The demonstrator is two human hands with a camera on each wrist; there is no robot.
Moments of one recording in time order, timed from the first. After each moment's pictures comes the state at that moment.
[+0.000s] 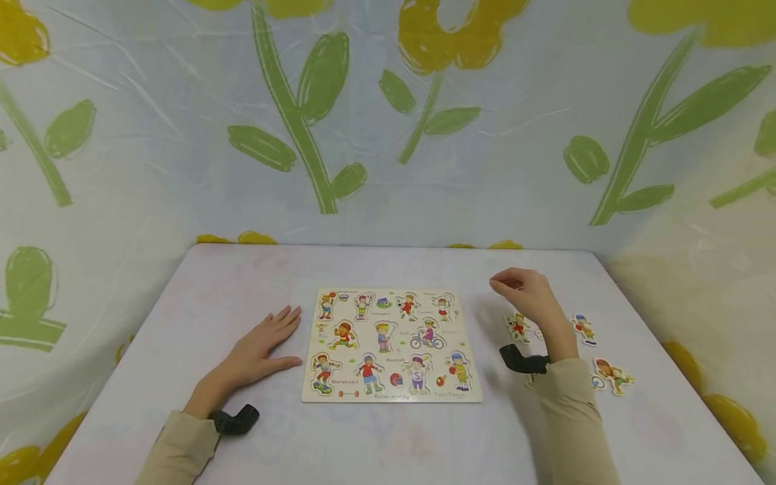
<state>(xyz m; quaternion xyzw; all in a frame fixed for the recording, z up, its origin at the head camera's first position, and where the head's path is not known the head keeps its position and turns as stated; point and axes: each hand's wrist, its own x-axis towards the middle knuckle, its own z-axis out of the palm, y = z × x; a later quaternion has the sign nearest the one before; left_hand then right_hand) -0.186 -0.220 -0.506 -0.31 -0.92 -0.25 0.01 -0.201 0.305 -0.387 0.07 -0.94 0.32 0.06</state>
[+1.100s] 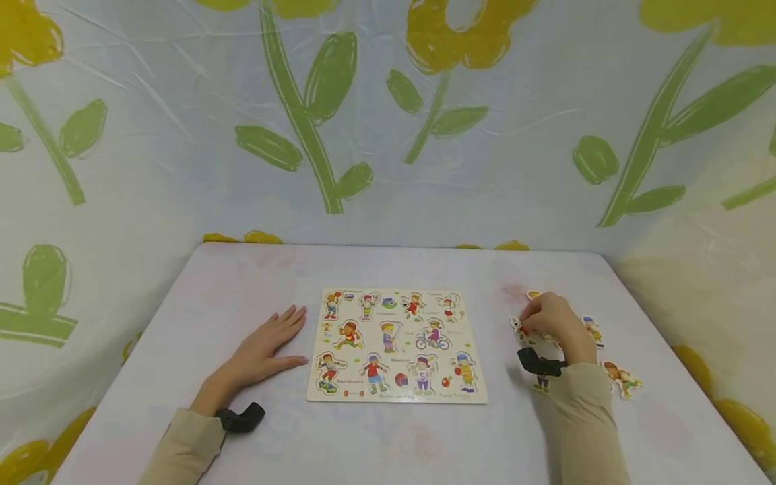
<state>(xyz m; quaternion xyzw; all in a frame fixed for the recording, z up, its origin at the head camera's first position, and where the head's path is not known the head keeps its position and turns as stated) -0.185 -0.220 -0.505 -0.32 -0.92 -0.24 0.02 -0.199 0.349 -0.412 -0.03 -0.95 0.29 -0.13</state>
